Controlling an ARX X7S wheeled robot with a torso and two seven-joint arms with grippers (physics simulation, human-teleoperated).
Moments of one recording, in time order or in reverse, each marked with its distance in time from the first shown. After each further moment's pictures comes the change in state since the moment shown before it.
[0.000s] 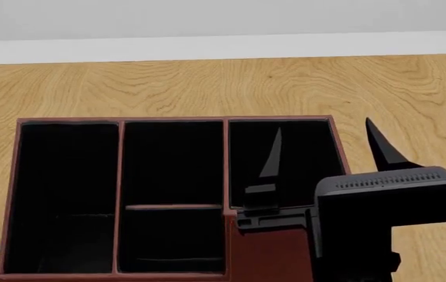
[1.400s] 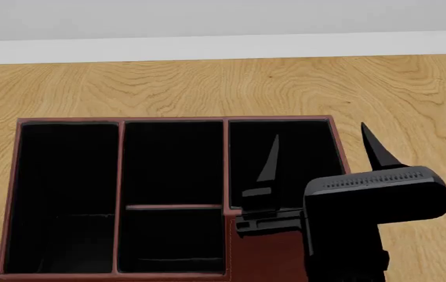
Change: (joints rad) left arm 0.044 0.195 0.101 -0.560 0.103 0.324 0.111; right arm 0.011 0.020 -0.048 0.037 -0.020 0.001 0.028
